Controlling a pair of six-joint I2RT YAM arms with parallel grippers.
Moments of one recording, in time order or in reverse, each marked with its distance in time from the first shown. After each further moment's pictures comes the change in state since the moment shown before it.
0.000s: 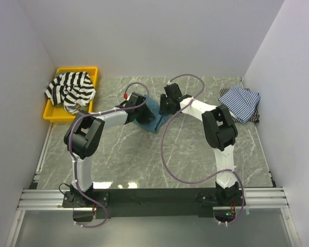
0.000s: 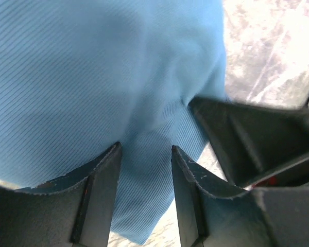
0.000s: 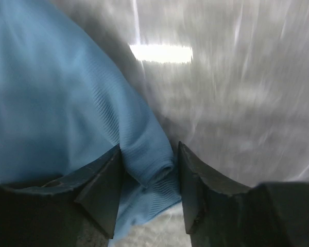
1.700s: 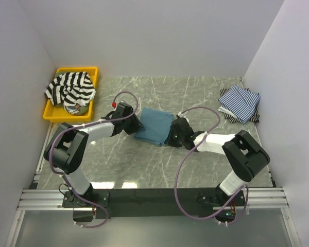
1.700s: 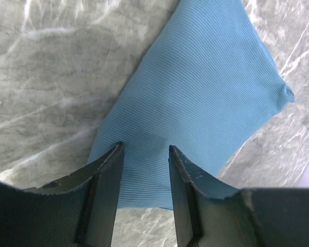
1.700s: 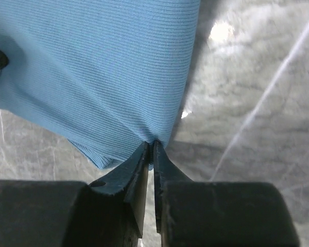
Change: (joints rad) left arm 0.044 -0.279 -0.332 0.026 -0.002 0.078; right arm 0.178 -0.531 -0.850 0.364 0.006 0.327
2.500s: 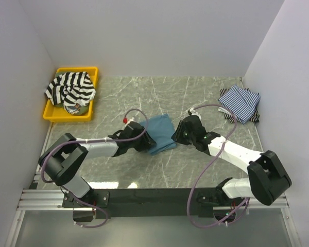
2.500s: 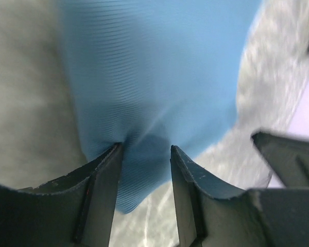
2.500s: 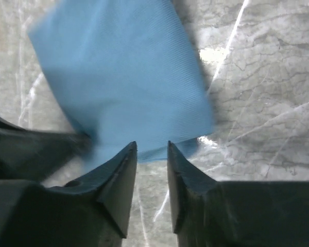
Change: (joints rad) left arm -0.236 -0.124 -0.258 0.217 -0.003 -0.165; right arm -0.057 -0.299 -0.048 -0.176 0.045 -0.019
